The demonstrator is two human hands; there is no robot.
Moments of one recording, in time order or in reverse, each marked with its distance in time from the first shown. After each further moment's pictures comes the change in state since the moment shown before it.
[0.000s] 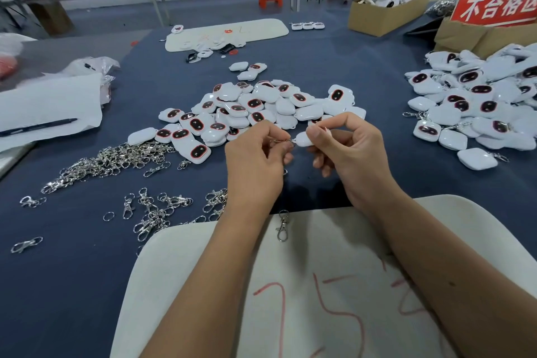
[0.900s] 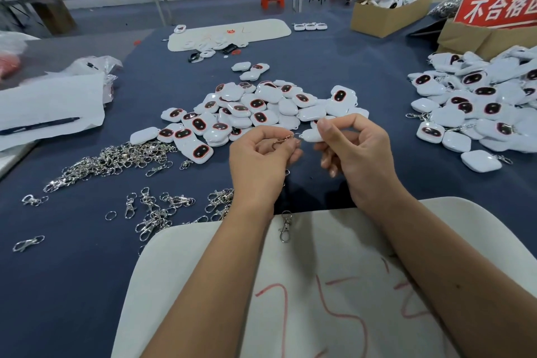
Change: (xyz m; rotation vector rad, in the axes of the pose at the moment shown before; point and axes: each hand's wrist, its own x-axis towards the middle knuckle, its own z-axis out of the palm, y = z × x) left_hand 0.001 0.002 0.009 -0.471 0.065 -0.305; right_hand 0.003 0.002 -0.001 0.038 0.048 0.015
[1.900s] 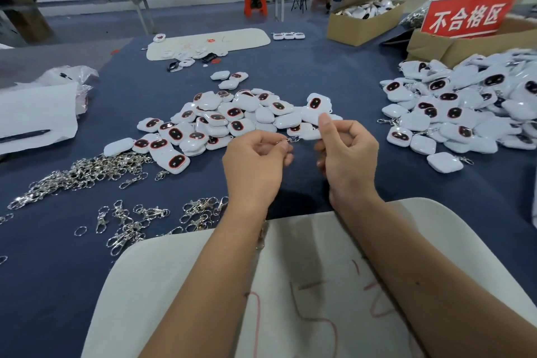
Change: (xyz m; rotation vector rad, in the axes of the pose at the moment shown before) left_hand -0.003 0.003 0.026 0.273 -0.019 0.076; right_hand 0.006 -0.001 -0.004 -0.040 0.409 0.031
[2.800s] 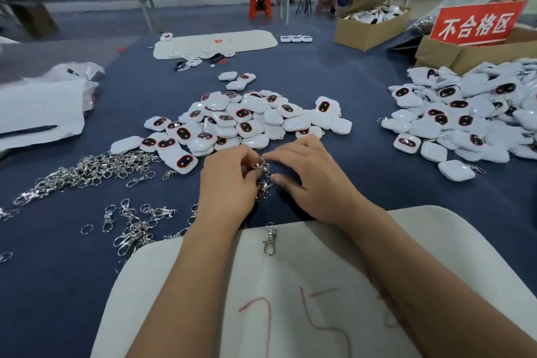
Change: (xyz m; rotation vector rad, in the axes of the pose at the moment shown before) left_hand 0.017 -0.024 -0.055 0.610 -0.071 0.190; right_hand -0.007 0.005 0.006 -0.984 -0.815 -0.692
